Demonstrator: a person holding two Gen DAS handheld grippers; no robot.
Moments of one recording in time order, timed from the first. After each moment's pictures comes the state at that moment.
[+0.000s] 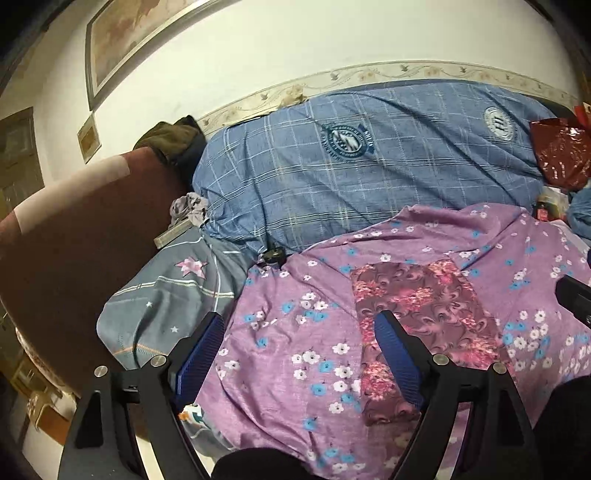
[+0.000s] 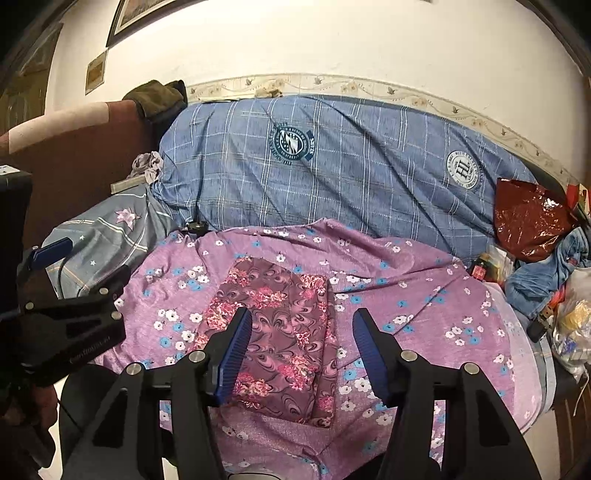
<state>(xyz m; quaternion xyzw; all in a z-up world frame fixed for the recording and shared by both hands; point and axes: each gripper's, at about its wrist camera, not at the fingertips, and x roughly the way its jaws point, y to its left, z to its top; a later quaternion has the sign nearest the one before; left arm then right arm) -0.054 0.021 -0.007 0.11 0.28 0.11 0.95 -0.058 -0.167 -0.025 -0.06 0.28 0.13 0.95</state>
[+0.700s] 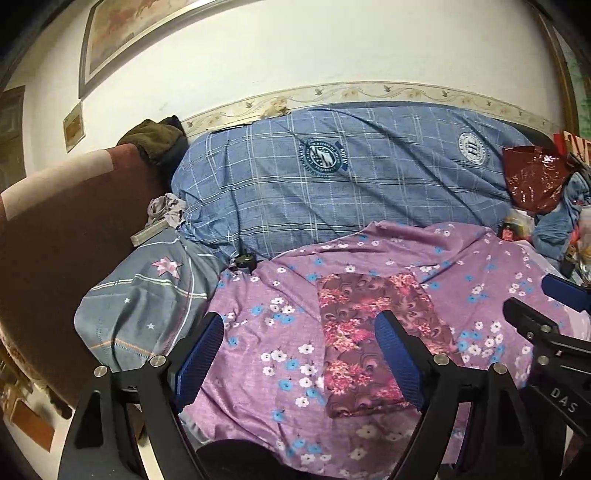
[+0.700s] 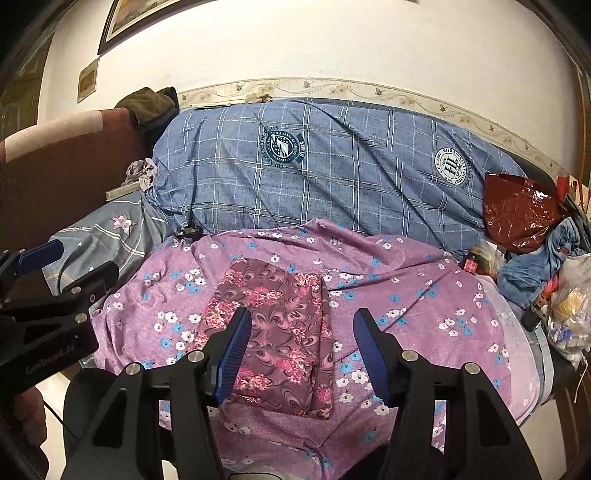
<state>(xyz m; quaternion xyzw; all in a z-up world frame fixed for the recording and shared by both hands) -0.083 0.038 0.020 0.07 0.27 0.05 0.96 -0.071 -0.174 -0.024 -0.05 0.28 0.12 0.95</state>
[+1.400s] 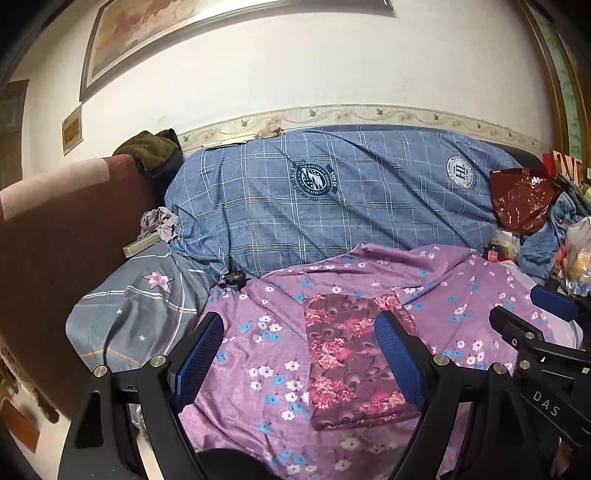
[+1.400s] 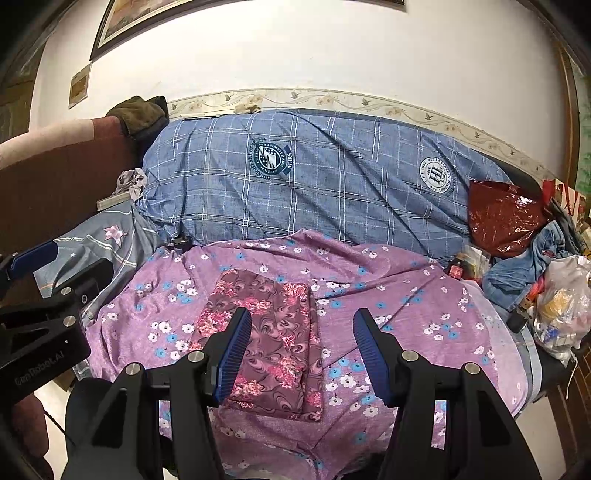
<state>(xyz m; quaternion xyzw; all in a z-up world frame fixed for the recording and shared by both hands) -0.102 0.044 0.029 0.04 0.24 0.02 0.97 -0.081 -0.175 -0.007 -0.05 0.26 0.09 0.96</state>
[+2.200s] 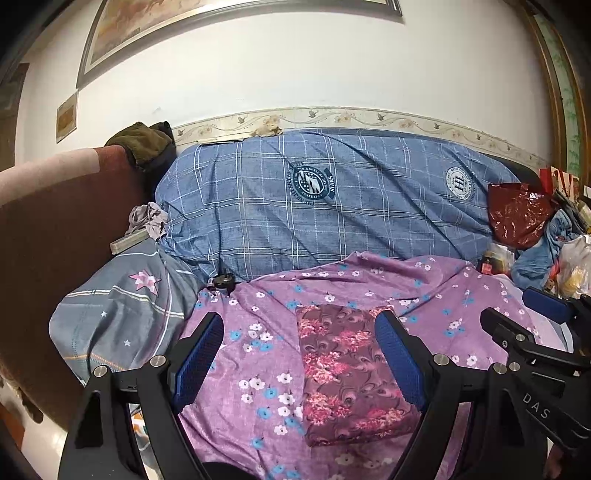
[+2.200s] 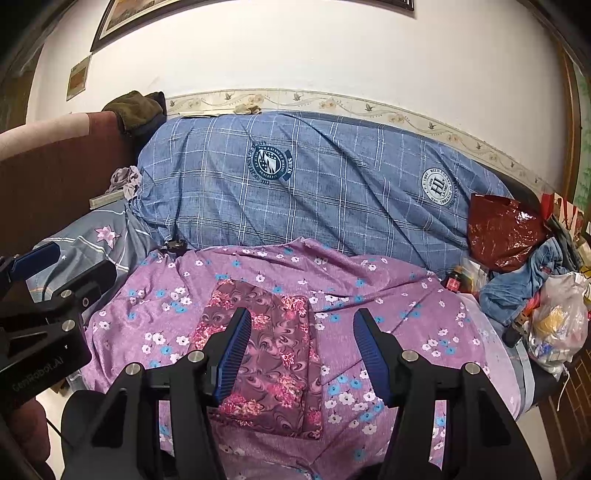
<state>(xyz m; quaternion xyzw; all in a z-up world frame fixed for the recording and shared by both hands) -0.072 0.061 0.032 0.01 0.24 0.01 0.97 -0.056 -0.154 0.002 -0.07 0.26 0.08 0.96</state>
